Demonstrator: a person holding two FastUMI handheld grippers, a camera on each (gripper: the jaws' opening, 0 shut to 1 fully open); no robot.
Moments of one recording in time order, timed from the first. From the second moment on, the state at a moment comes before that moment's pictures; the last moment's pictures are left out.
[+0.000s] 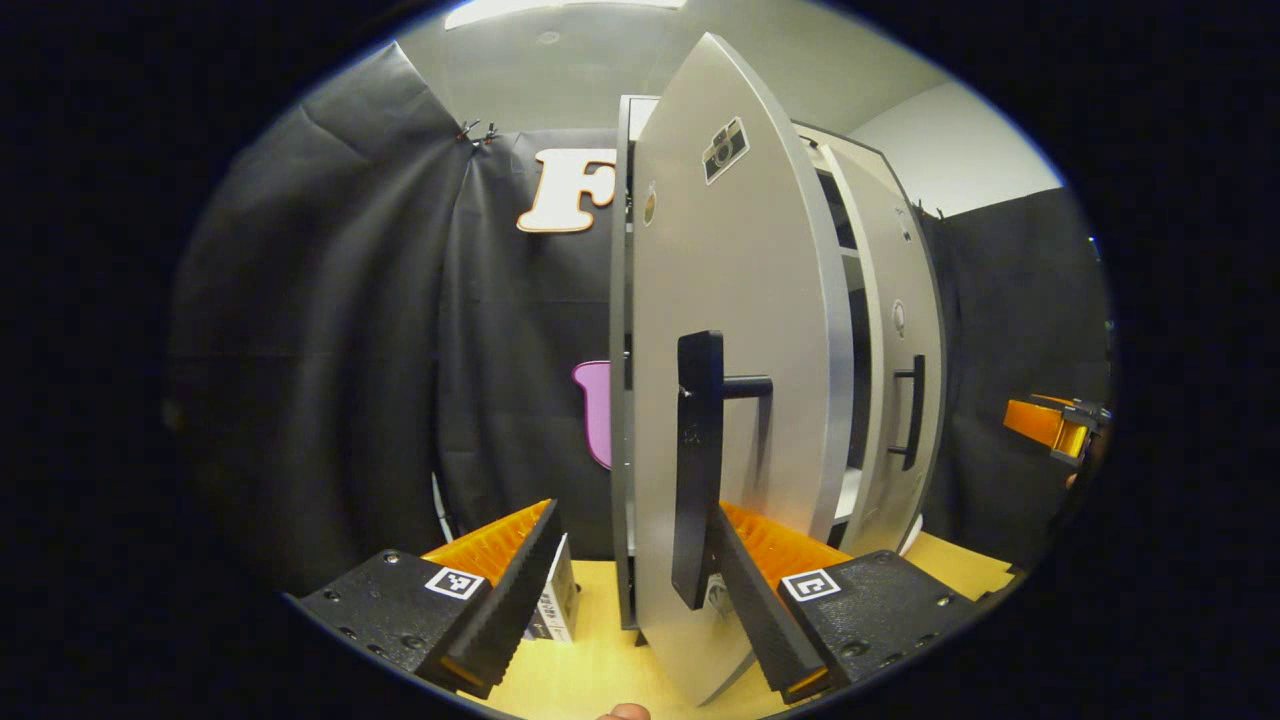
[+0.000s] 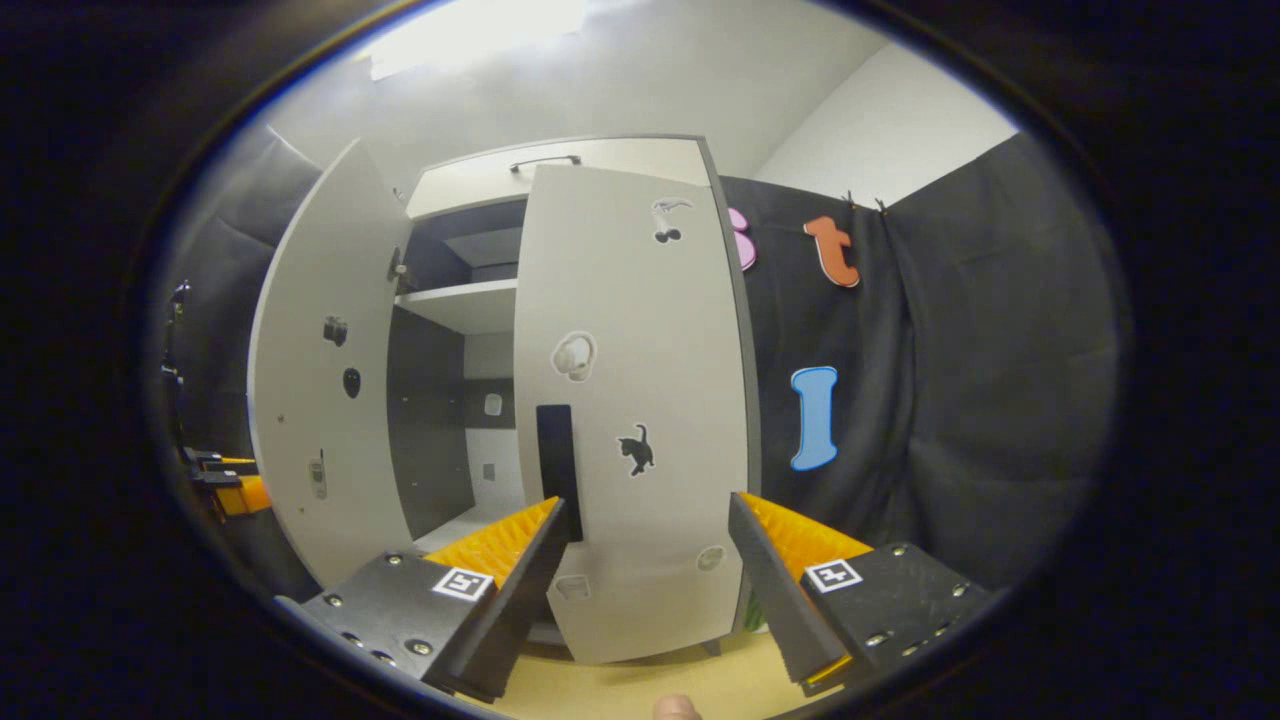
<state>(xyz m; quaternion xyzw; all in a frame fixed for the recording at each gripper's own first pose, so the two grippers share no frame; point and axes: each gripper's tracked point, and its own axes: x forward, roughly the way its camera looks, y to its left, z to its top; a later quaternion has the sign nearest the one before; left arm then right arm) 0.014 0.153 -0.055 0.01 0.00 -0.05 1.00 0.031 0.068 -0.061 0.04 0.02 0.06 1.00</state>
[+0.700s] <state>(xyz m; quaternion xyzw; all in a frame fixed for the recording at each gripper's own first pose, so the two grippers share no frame) 0.041 0.117 -0.055 0.02 -0.01 -0.03 1.00 0.038 0.053 -0.057 0.04 0.02 0.06 1.00</state>
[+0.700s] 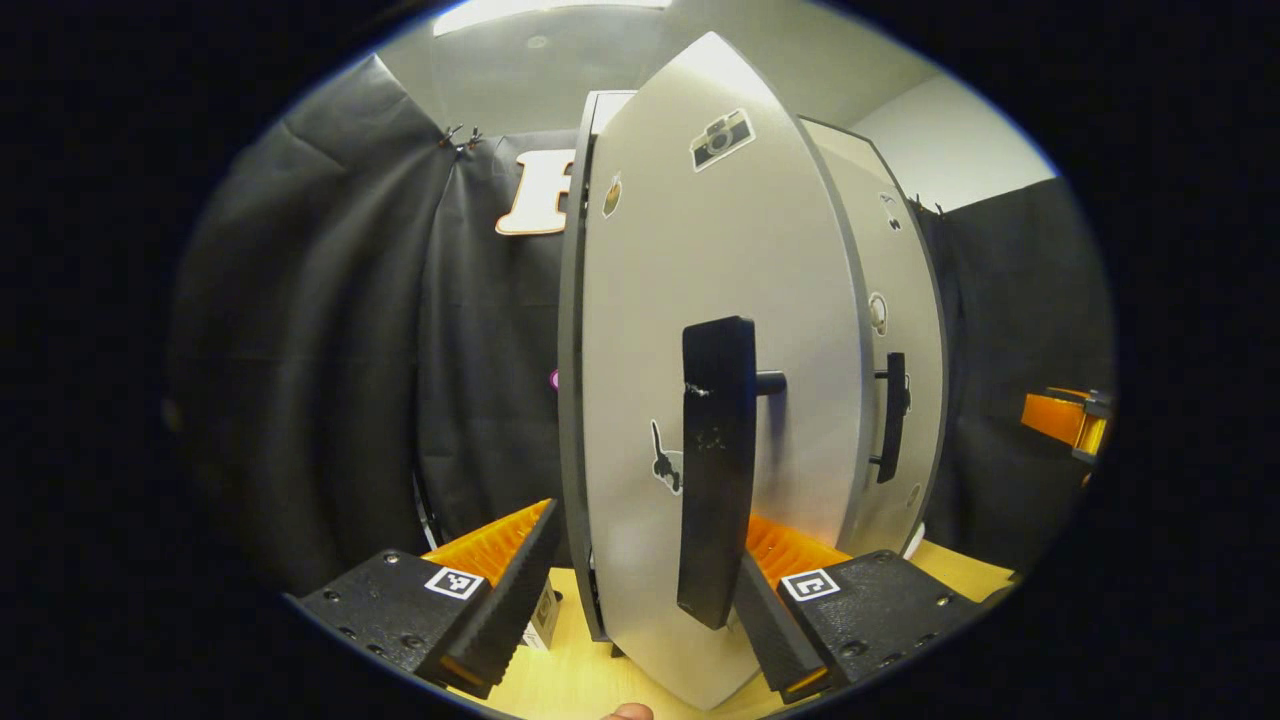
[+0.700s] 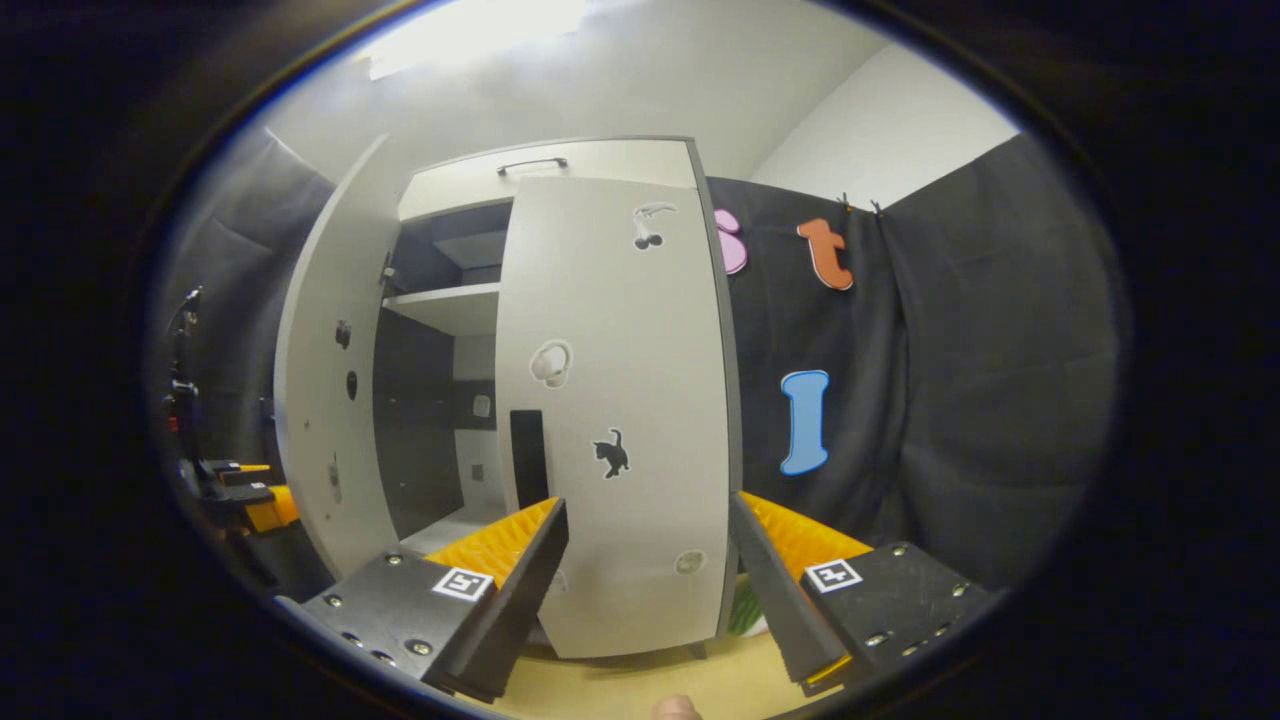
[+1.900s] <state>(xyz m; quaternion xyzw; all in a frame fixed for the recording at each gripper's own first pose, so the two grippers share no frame) 0.056 0.053 -0.063 0.01 -0.01 0.18 0.98 0.029 0.053 -0.062 0.03 0.05 0.06 1.00</state>
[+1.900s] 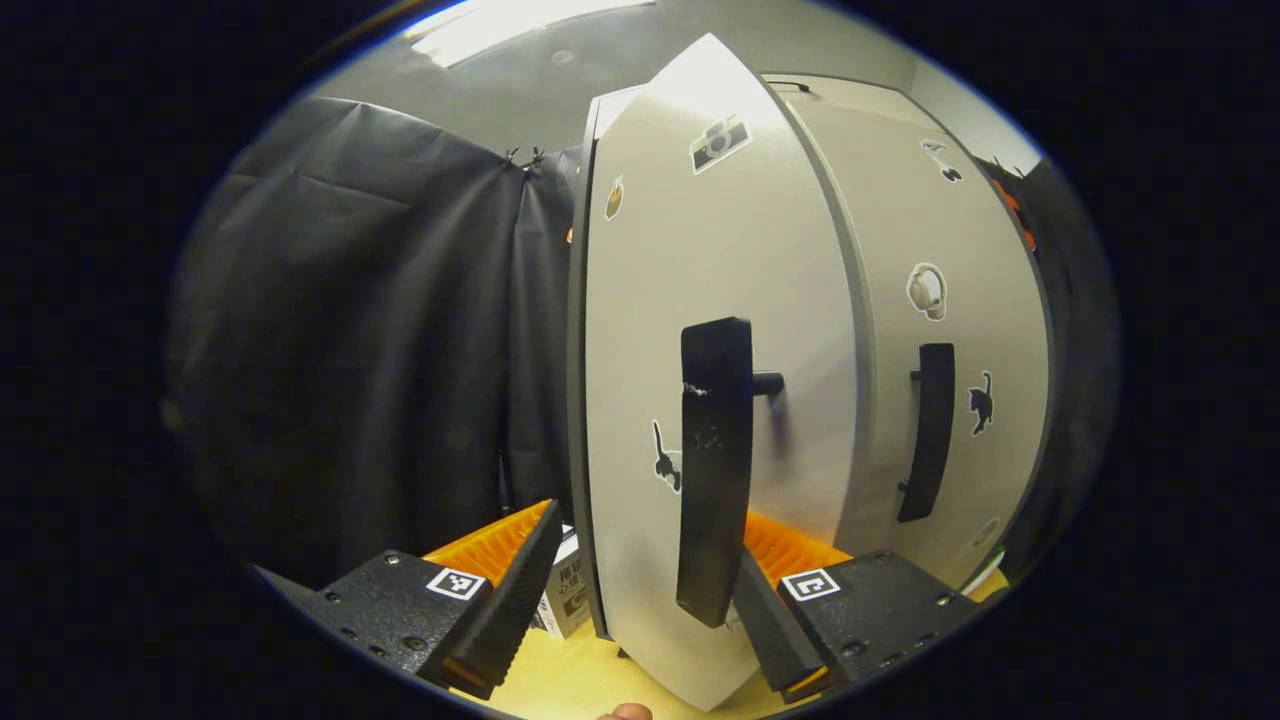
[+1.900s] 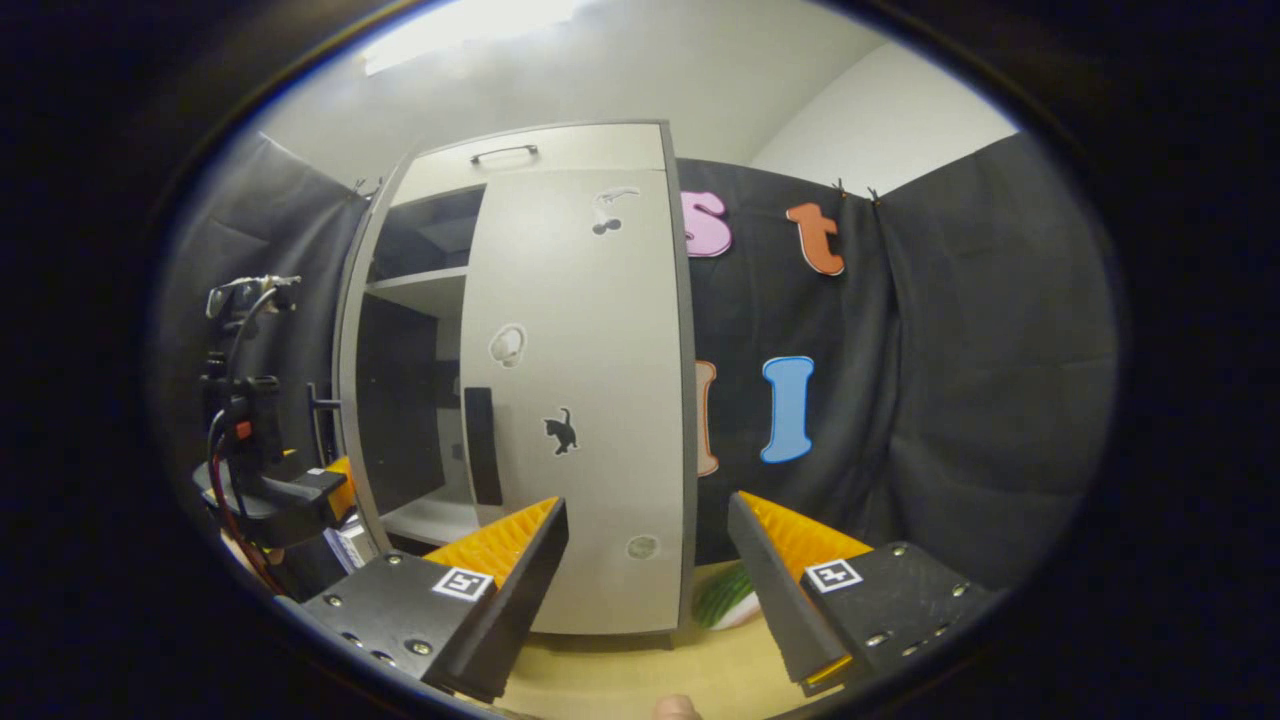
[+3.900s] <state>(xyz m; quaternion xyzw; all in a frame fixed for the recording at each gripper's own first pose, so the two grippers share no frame) -0.002 -0.113 0.068 -0.03 -0.06 -0.04 1.00 0.034 0.028 -0.046 0.07 0.00 0.10 0.99</state>
